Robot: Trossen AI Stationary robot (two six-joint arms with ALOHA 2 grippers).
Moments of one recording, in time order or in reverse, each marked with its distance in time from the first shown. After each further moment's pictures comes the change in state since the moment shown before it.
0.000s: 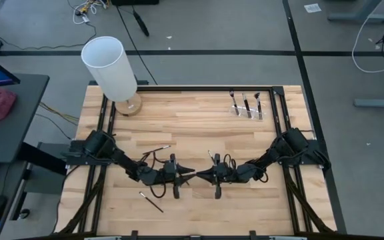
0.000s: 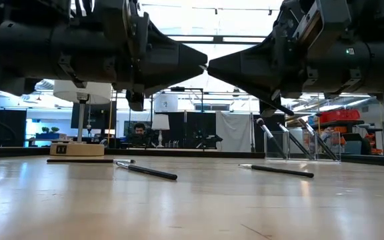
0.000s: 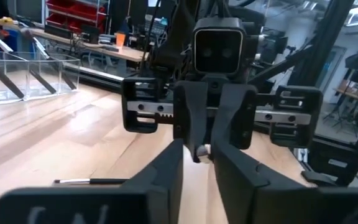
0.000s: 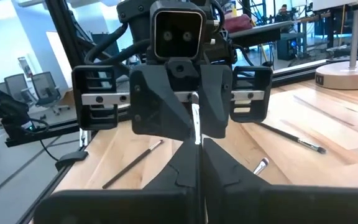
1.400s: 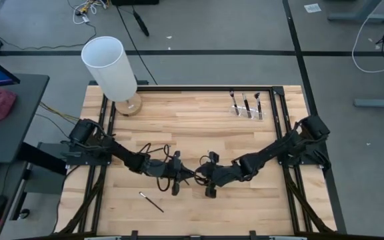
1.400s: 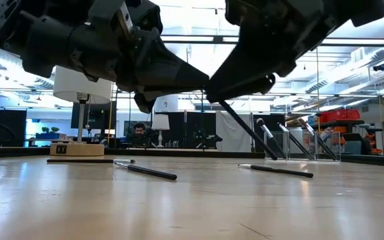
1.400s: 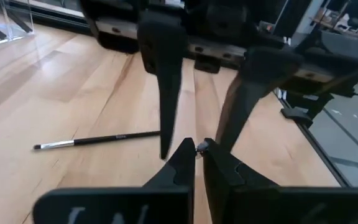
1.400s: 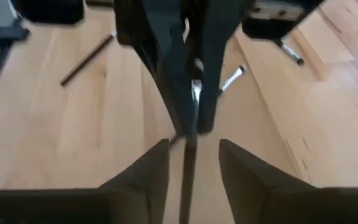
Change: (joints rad) left arm 0.109 -0.193 0.008 -0.477 0.317 -0.090; right arm -0.049 -0.280 0.368 -1.380 -0.106 0.181
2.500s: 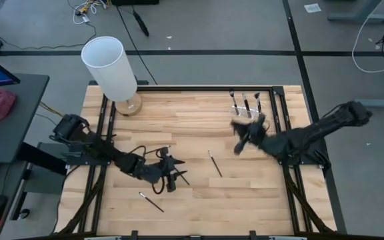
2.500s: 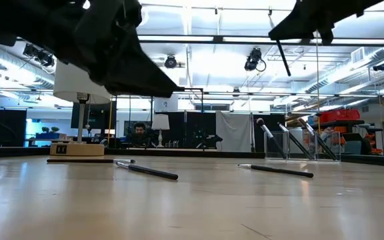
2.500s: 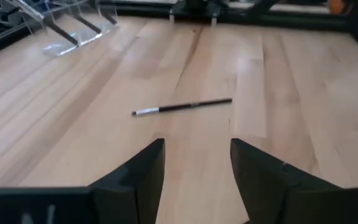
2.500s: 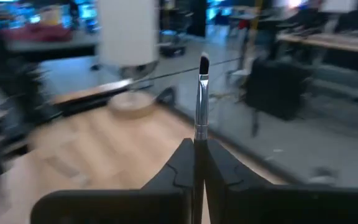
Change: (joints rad) left arm -0.092 -0.183 -0.004 -0.427 -0.326 0.015; right arm -0.050 -0.758 -0.350 -0.020 0.648 -0.142
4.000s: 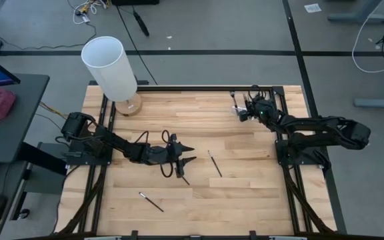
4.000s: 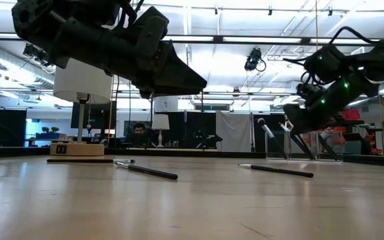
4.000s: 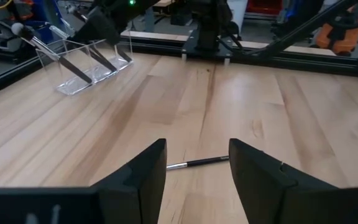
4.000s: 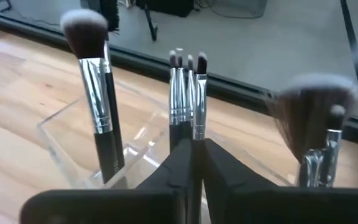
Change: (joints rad) left arm 0.224 0.061 0.000 0.258 0.201 0.151; right arm -1.004 0.129 -0.393 0.252 -0.569 0.008
